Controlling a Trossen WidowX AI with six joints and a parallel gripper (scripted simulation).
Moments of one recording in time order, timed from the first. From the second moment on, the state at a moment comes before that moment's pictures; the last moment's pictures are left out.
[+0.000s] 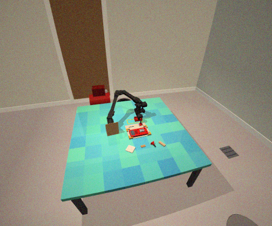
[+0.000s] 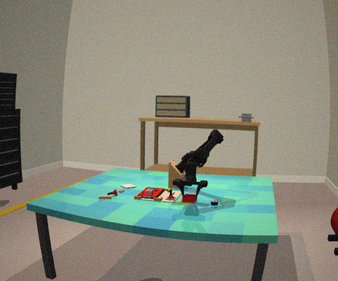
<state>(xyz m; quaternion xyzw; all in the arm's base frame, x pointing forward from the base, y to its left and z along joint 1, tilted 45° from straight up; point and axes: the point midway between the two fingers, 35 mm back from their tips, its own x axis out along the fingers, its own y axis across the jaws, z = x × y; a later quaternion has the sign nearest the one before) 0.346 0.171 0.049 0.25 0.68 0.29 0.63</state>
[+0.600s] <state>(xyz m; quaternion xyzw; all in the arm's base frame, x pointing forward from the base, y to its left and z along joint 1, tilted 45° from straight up) 0.344 0.168 0.052 0.24 0.68 0.29 0.63</state>
